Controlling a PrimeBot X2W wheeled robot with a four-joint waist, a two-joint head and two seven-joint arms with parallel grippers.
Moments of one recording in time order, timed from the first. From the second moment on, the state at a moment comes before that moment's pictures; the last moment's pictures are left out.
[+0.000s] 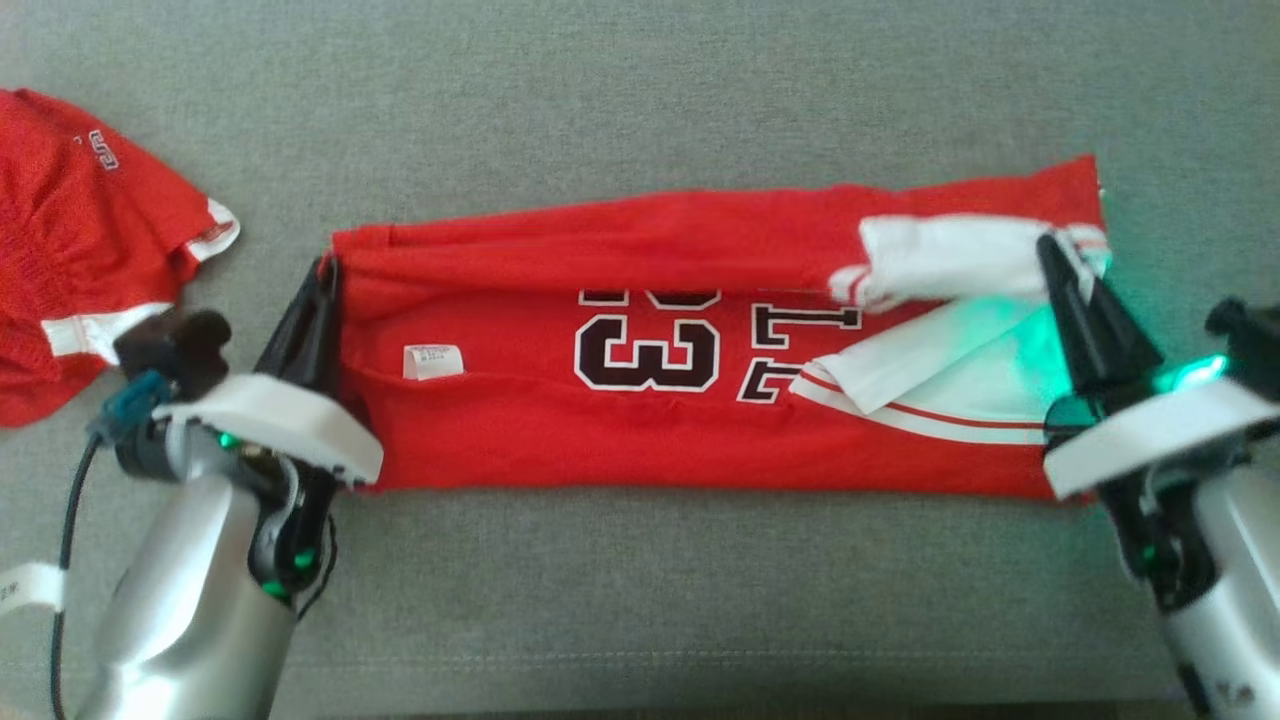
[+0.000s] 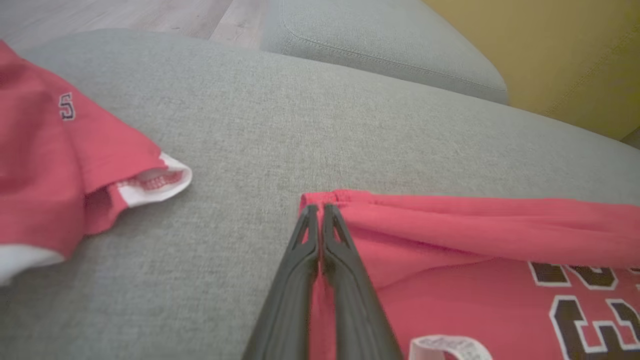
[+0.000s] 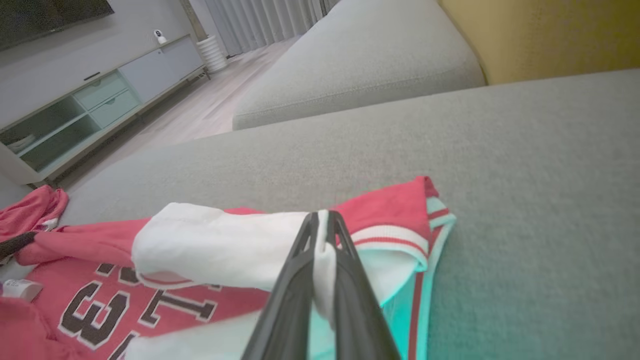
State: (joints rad) left arm -0.39 0.24 -0.31 0.44 -0.55 -0.02 -0.19; right arm -0.27 -0.38 0.27 0.19 0.60 0.13 -0.08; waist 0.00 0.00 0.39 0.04
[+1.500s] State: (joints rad) left arm -0.03 0.25 -0.28 0.03 -0.34 0.20 -0.25; right arm 0.05 -0.15 0.03 -0.15 0.30 0.13 0.02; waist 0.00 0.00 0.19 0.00
